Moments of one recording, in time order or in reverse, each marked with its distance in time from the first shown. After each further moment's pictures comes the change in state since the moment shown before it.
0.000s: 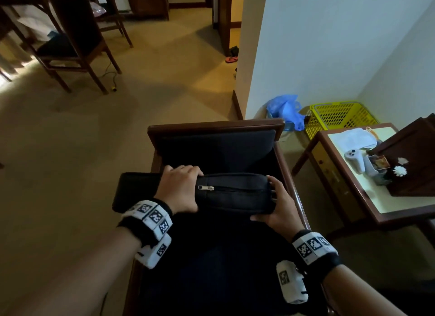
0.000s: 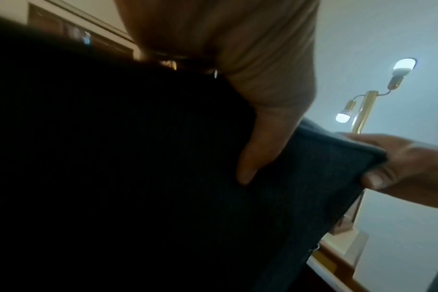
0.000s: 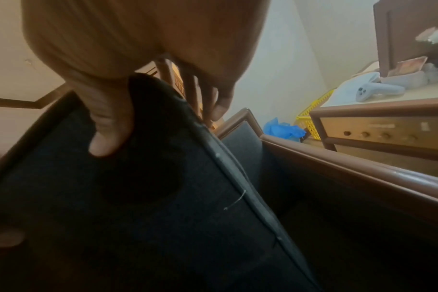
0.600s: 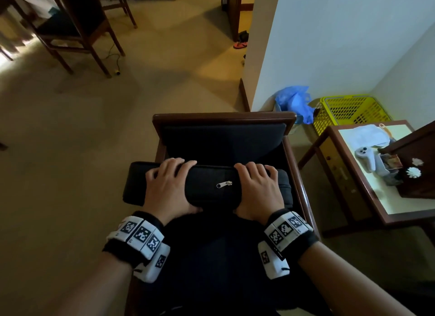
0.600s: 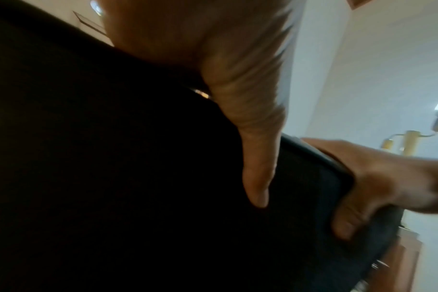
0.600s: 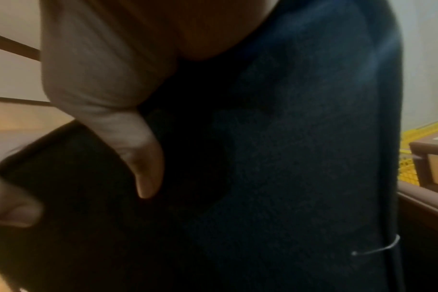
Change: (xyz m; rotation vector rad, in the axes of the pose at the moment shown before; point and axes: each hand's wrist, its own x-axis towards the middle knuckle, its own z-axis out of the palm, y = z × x) left_hand -0.027 -0.029 0.025 -0.008 0.091 -0.177; right_hand 0.036 -0.057 0.048 -0.819 -0.012 -0.413
